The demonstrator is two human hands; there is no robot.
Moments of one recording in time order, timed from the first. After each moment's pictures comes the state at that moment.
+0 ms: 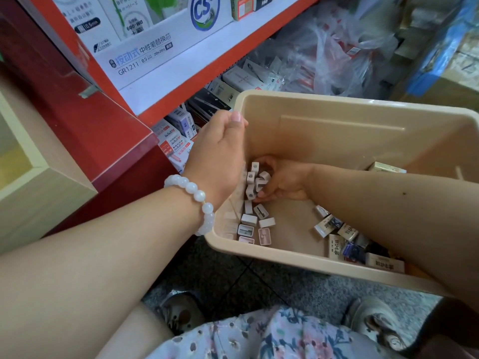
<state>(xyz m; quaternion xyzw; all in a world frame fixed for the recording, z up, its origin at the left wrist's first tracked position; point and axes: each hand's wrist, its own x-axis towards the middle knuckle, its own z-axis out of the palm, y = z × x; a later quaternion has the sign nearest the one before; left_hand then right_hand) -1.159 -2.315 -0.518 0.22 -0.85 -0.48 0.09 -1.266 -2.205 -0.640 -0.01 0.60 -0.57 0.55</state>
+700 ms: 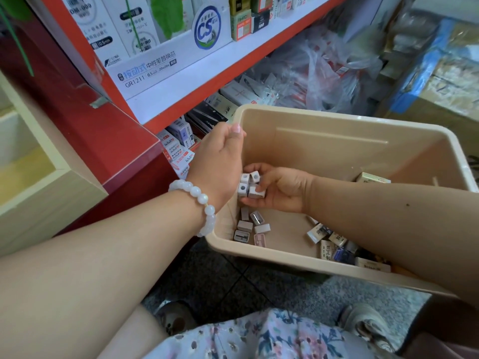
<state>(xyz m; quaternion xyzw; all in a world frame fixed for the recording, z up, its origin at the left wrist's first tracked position) -1.158 -2.315 -0.517 0.21 -0.85 -0.47 0.10 -1.247 -2.201 -0.608 0.05 0.45 -0.69 0.56</state>
